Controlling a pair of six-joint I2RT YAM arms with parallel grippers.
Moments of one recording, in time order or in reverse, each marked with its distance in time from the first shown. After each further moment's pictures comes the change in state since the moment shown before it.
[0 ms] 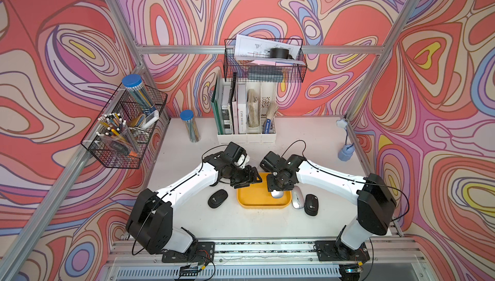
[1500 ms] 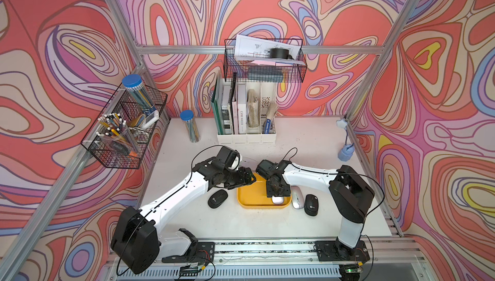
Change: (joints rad) left arm 0.001 -0.153 -0.055 0.008 -0.144 -0.008; right arm 0.001 0.180 -0.040 0.039 0.052 0.067
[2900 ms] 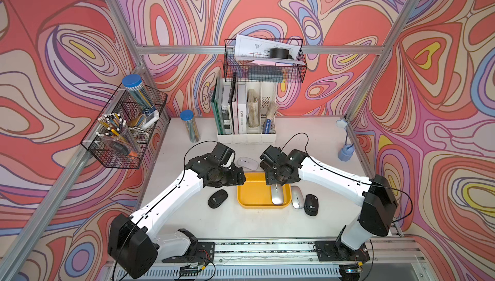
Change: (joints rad) left arm 0.033 -0.034 0.104 -0.266 -0.172 0.132; right arm -0.023 -0.214 0.159 -0.125 0.091 -0.116
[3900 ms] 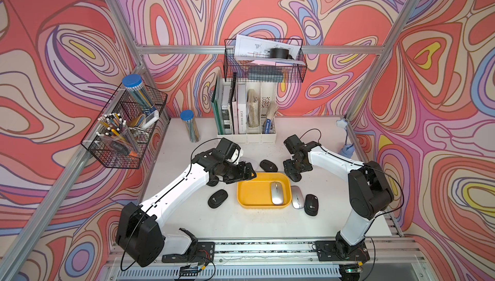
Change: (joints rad) left arm 0.000 0.098 0.046 0.114 0.214 -0.031; right arm -0.369 0.151 -0.132 0.209 -0.060 -0.462
